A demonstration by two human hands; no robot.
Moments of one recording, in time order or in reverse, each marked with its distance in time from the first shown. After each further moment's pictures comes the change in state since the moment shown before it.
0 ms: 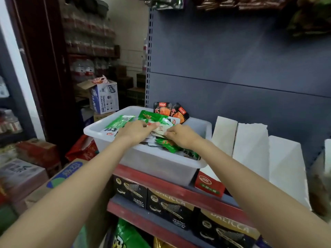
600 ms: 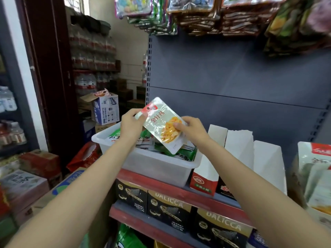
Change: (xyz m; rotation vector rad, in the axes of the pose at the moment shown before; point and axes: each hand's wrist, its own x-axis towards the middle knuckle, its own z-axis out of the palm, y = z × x) left_hand -0.039 0.028 -0.033 -0.950 0.370 0.087; right_hand -0.054 -0.015 -0.048 0.732 0.325 0.094
